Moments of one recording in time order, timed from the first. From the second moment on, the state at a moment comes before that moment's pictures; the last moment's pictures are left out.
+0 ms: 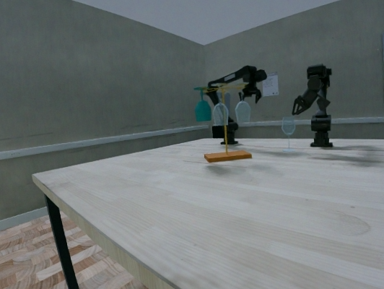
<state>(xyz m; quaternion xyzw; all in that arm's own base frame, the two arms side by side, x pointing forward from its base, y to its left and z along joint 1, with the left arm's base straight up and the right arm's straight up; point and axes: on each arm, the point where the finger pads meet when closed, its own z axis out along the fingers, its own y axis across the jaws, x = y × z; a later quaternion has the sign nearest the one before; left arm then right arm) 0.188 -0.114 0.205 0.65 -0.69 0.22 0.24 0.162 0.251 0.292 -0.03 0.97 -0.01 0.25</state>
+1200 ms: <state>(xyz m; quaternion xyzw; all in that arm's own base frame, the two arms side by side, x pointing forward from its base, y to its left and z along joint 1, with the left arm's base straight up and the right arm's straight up) 0.186 -0.143 0.168 0.65 -0.69 0.22 0.24 0.161 0.253 0.296 -0.06 0.97 -0.01 0.25</state>
